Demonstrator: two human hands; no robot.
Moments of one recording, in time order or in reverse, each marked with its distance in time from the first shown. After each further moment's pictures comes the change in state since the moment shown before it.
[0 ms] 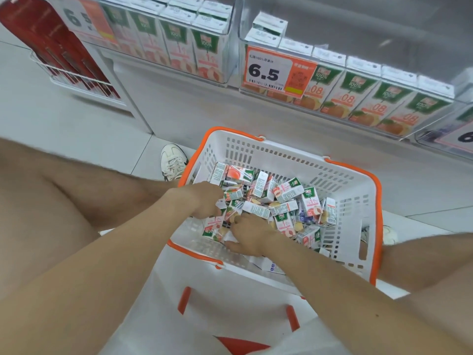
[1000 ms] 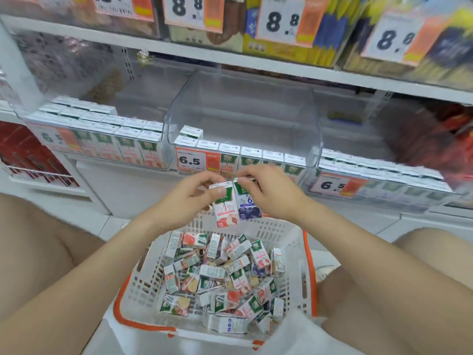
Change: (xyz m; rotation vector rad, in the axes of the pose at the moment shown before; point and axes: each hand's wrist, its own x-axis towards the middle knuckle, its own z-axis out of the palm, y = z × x) left_hand -0.101 0.110 -0.116 -0.828 0.666 0.619; right_hand -0.207 0.093 -0.223 0.341 0.871 0.257
